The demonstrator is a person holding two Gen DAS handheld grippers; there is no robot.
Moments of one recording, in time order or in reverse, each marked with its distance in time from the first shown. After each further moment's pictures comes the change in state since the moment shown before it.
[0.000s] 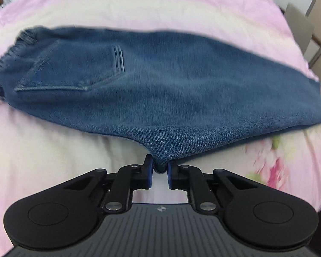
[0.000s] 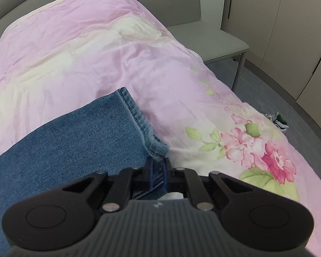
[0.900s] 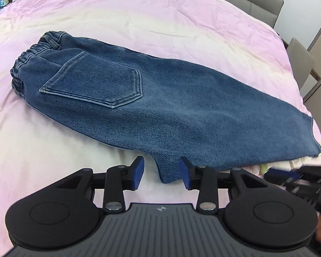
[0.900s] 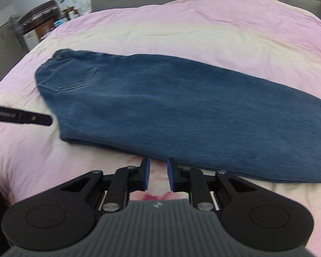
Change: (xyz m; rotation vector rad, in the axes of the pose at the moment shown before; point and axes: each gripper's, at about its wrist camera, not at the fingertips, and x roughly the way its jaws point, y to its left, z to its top) left arm -0.044 0.023 0.017 -0.140 -0.131 -0.066; right arm -0.127 0.273 -0.246 -0.770 0.003 0.663
